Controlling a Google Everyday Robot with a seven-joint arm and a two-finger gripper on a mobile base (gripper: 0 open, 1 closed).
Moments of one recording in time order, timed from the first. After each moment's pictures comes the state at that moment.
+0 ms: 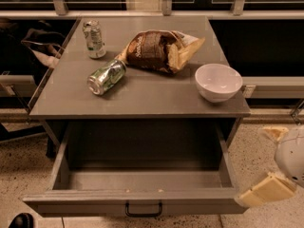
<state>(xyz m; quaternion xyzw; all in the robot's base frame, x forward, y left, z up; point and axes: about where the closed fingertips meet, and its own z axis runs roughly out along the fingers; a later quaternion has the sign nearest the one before) 0.348 -0.211 0.844 -0.49 0.84 0.04 0.25</state>
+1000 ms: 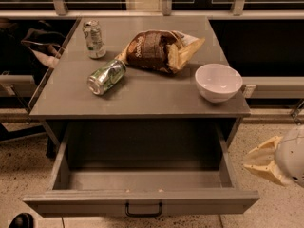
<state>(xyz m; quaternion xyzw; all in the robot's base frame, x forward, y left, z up) 0.348 -0.211 0.844 -0.49 0.84 0.04 0.25</state>
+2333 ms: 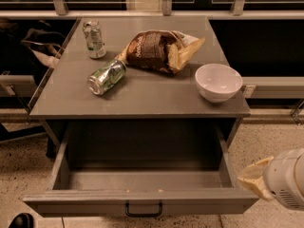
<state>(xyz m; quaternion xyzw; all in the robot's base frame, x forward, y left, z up) 0.344 -0.218 0.795 -0.38 0.89 0.03 0.25</state>
